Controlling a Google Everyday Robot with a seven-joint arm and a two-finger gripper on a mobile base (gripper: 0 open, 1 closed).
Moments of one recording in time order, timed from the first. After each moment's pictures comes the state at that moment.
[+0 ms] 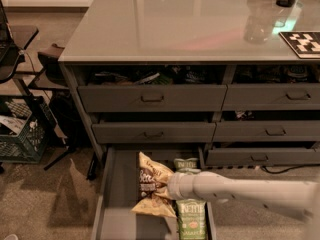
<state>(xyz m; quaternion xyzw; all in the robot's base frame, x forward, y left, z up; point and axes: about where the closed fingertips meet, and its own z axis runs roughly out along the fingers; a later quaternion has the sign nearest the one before) 0.532 0.004 0.390 -0.60 0.69 0.15 0.38</state>
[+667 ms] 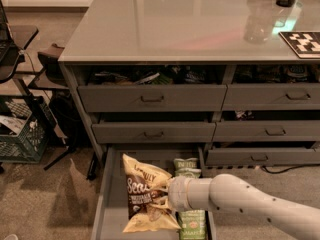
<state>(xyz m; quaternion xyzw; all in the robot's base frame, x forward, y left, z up) 0.437 0.017 0.546 -0.66 0.59 0.17 0.43</state>
